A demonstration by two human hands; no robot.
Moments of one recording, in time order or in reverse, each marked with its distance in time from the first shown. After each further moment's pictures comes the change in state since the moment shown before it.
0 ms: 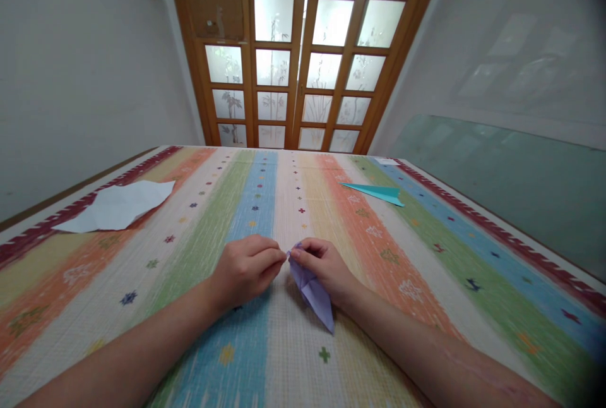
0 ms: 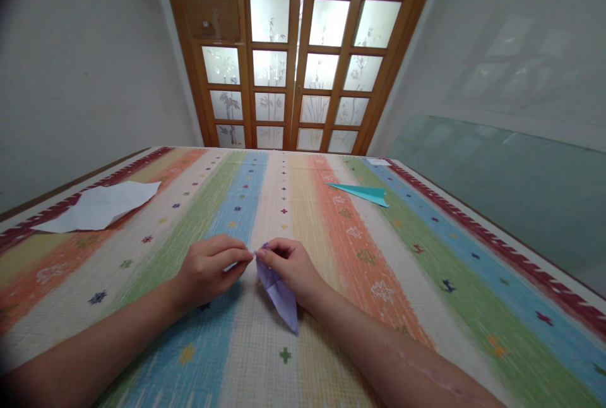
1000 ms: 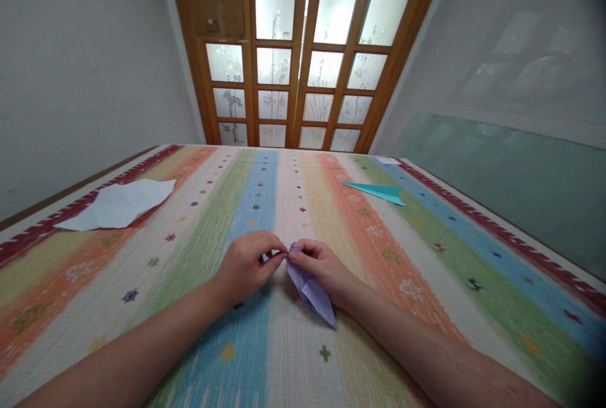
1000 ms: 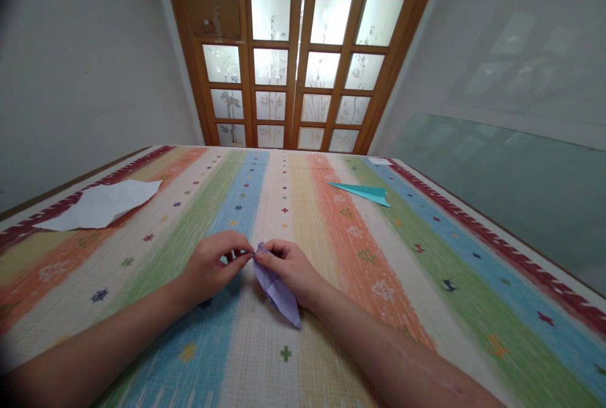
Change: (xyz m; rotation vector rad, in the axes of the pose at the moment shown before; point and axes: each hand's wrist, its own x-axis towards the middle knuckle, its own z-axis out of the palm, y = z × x) left_hand 0.007 0.007 0.001 -0.258 -0.091 -0.390; right_hand -0.001 0.003 0.001 0.056 -0.107 0.179
